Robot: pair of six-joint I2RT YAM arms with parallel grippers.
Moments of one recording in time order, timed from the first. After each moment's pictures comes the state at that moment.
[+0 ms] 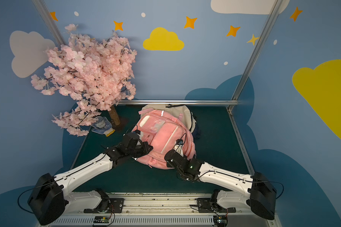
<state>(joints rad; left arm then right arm) -0.62 1.25 0.79 -0.26 0.15 -0.89 1.11 1.20 0.78 -0.40 0.46 0.88</state>
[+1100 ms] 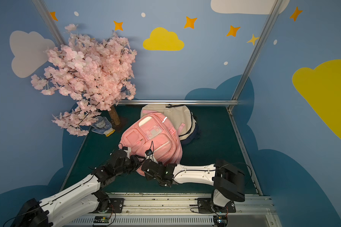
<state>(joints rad) -0.61 0.91 0.35 -0.08 0.20 -1.26 1.34 1.59 0.95 -0.21 0.30 0.67</state>
